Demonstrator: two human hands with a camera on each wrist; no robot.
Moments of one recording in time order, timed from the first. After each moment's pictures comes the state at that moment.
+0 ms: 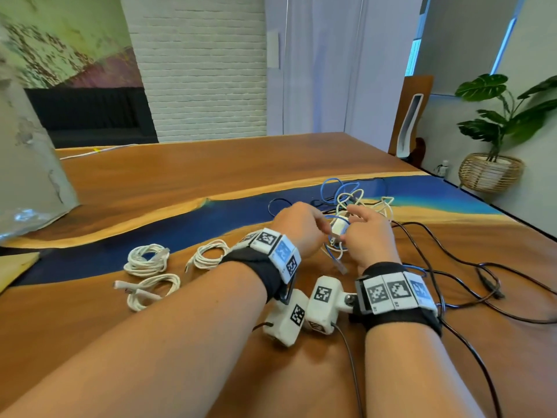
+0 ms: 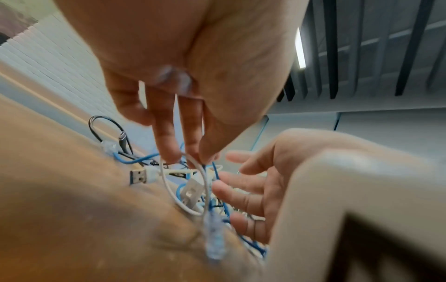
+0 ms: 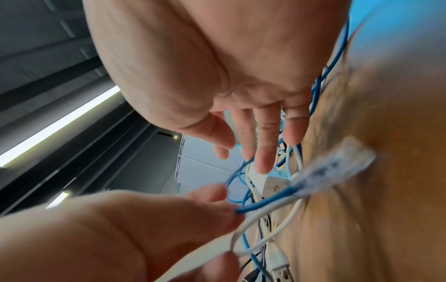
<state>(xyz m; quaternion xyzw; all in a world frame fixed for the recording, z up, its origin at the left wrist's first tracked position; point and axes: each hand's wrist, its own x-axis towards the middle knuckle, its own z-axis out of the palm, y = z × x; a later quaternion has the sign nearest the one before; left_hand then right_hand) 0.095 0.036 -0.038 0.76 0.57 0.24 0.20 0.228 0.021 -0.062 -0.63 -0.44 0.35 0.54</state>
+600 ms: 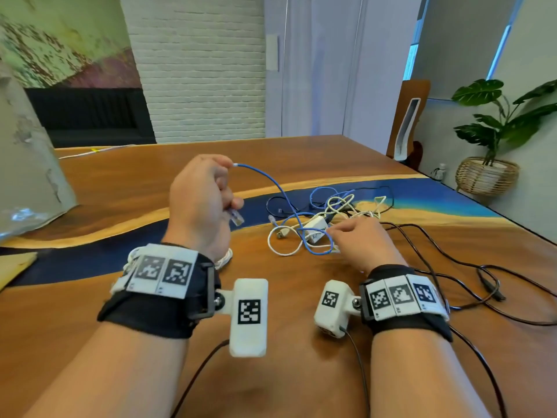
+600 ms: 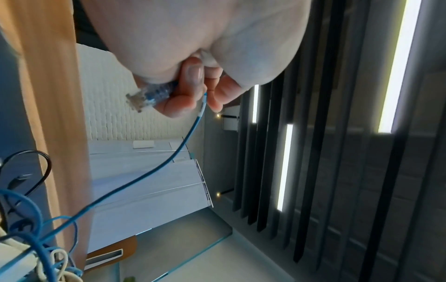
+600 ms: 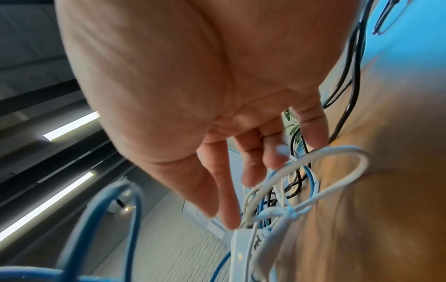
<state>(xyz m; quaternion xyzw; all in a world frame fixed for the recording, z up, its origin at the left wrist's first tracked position) 0.006 -0.022 0.016 0.40 0.37 0.72 0.42 0.230 0.011 -0.054 -0.67 -0.60 0.27 0.35</state>
